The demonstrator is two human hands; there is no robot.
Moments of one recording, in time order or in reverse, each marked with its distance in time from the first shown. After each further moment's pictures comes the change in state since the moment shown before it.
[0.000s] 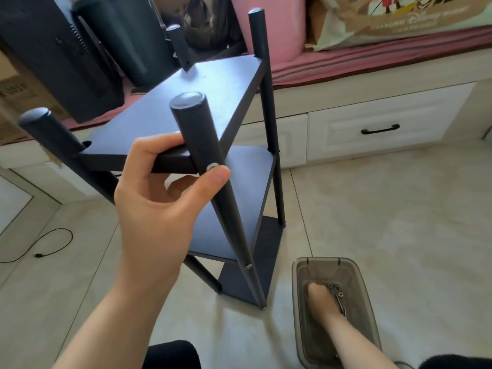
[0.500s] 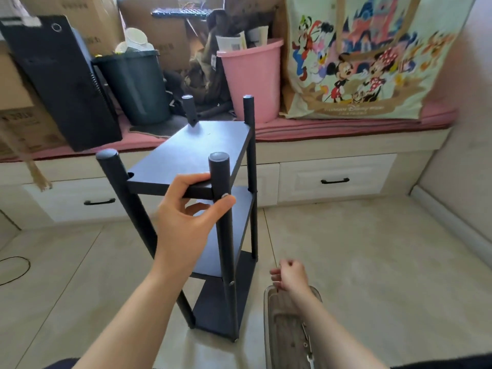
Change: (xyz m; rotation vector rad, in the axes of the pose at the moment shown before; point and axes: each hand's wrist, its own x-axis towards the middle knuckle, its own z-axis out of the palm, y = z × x) left_hand -0.005 0.003 -0.003 -0.061 0.024 -0.075; right_hand -0.068 -0.113 -0.096 0.729 0.231 0.037
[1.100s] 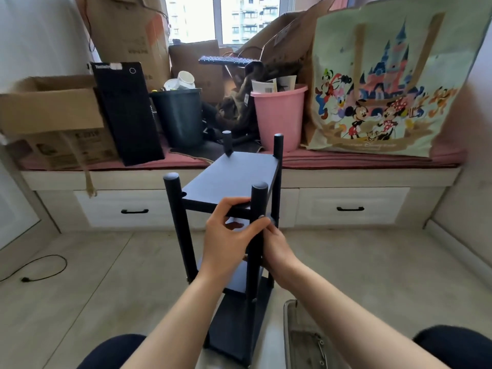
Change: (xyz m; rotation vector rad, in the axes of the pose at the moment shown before) left_hand -0.022 0.022 -0.028 -0.011 0.026 -0.033; right_hand -0.146 -0.124 0.054 0.185 -0.575 -0.356
